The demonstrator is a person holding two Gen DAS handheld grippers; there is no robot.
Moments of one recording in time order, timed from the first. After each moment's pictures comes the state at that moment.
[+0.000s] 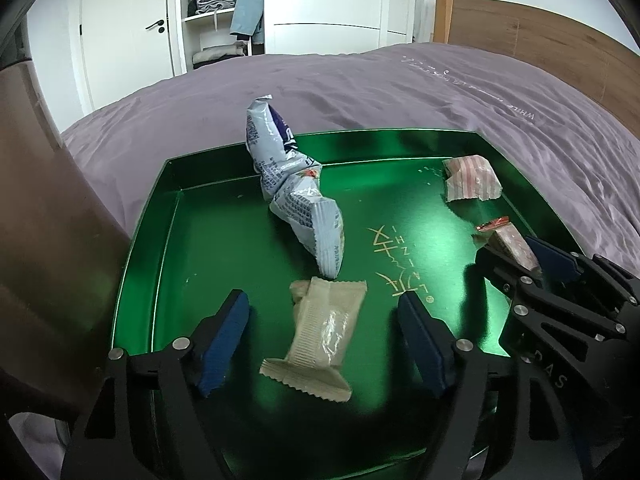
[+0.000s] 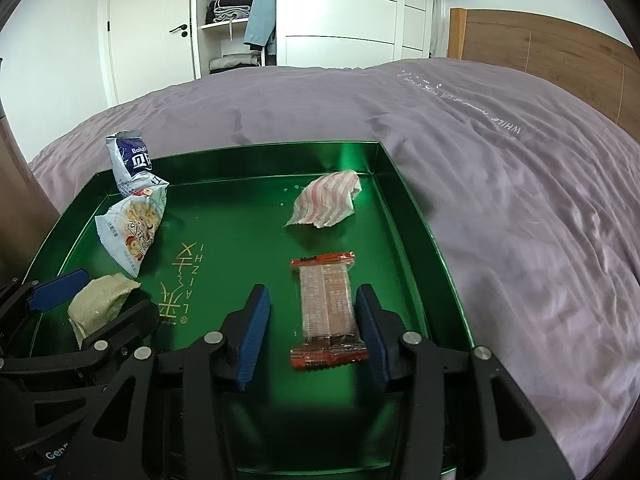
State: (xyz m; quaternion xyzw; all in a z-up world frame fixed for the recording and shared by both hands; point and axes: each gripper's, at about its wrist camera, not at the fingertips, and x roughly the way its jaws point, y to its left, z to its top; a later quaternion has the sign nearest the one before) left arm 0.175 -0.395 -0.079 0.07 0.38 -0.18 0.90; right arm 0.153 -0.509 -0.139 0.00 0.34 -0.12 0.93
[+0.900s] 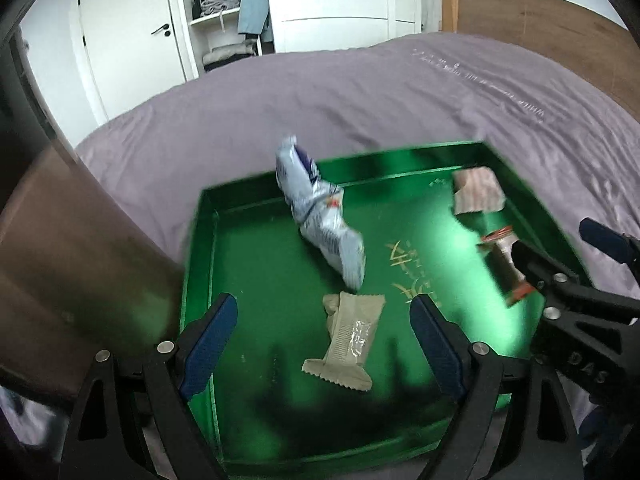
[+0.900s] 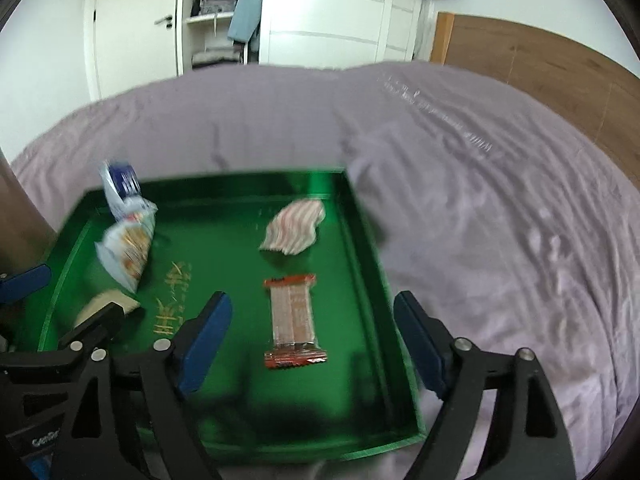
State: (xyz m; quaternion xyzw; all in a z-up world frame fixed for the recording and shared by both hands) left arm 0.172 -0.396 -0.037 0.11 0.39 -0.15 0.90; right arm 0.139 -0.509 -0.086 -0.01 0.34 -0.17 0.92
